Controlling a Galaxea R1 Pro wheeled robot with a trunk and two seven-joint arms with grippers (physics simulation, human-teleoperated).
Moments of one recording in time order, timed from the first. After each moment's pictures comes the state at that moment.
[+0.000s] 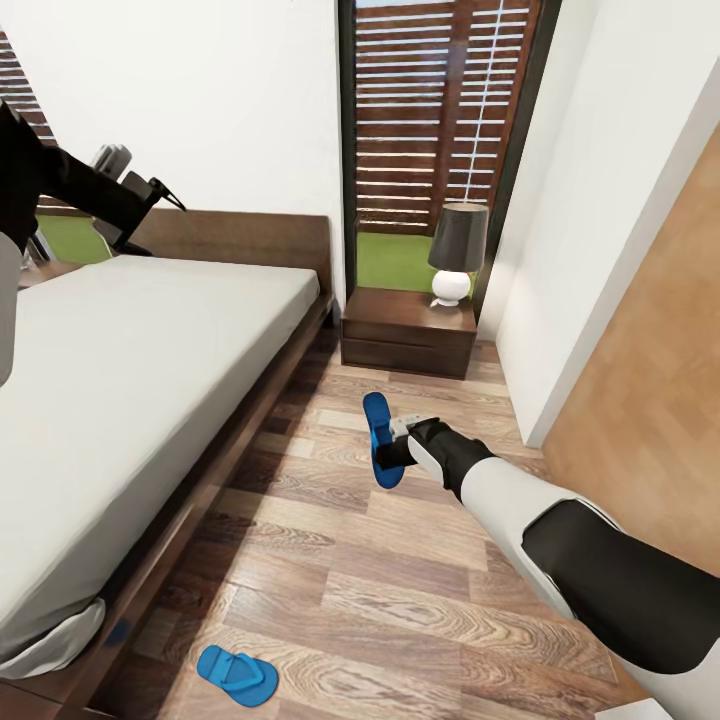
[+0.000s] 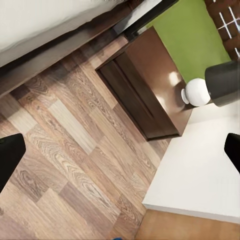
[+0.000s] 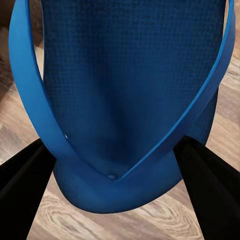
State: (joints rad) left arm -1.90 0.26 -0.05 -0.45 1.39 0.90 0.88; right arm -1.23 0.17 0.58 -0.17 -0.41 0.54 0.10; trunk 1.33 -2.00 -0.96
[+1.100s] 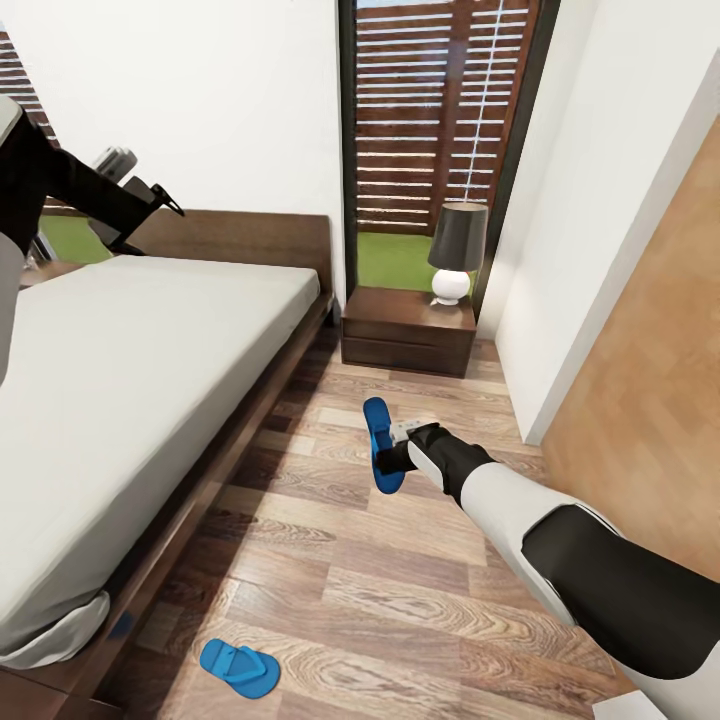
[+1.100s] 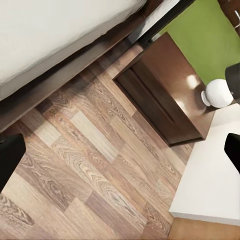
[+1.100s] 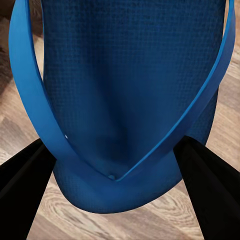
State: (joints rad) left arm -1.90 0.27 -0.16 -0.45 1.35 0.90 0.82; right arm -1.21 0.17 0.58 -0.17 -0.41 0.54 0.10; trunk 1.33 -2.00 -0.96
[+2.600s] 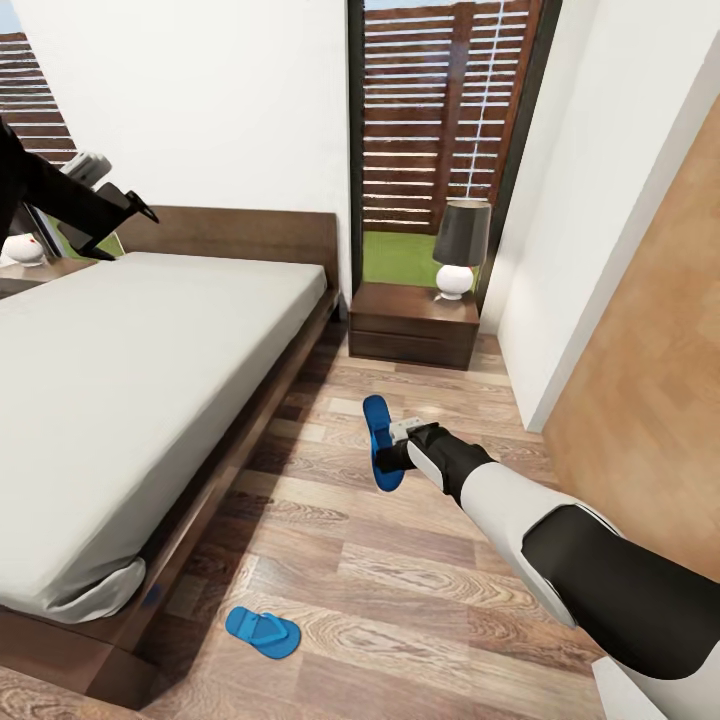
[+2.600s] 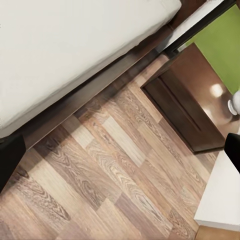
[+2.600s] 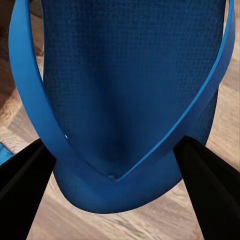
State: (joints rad) left arm -1.90 0.33 -0.22 -0.44 1.35 0.90 0.83; right arm -1.21 0.17 0.58 -0.17 -0.41 0.52 0.09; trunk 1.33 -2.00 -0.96
